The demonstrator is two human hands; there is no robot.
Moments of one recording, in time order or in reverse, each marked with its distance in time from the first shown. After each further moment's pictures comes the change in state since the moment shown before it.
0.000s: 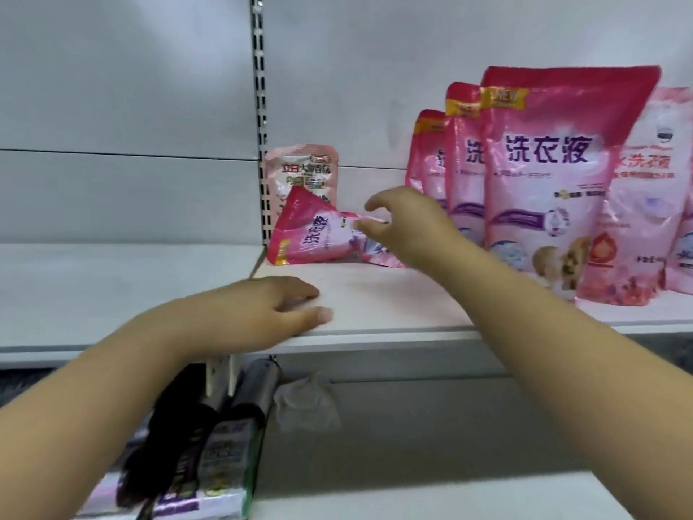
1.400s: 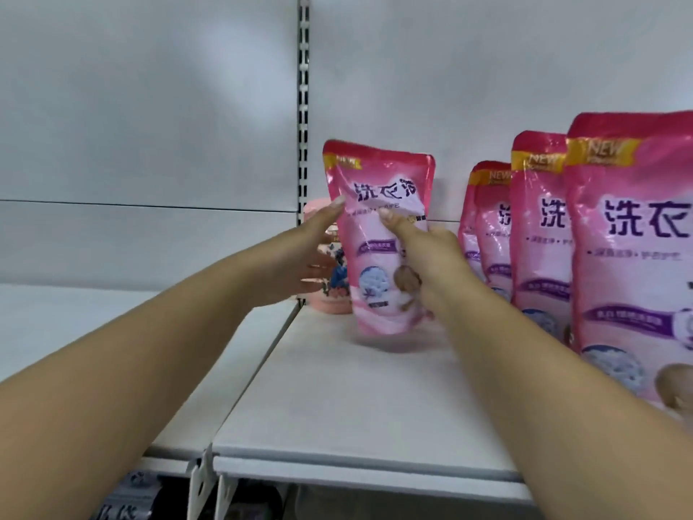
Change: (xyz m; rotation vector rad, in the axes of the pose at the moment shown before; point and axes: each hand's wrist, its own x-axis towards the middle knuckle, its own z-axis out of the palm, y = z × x) left_hand 0.109 -0.014 -0.059 -1.033 0.189 -0.206; right_hand 0.089 0.012 0.045 1.245 0.050 0.481
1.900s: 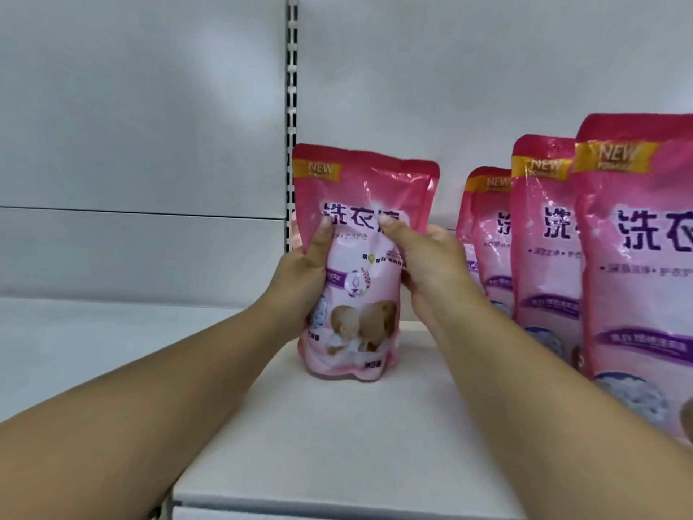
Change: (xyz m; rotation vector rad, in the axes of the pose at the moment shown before) left_hand 0.034 -0.029 0.026 -0.242 0.250 0.286; right_hand 0.006 -0.002 -0.002 0.239 -0.025 -0.161
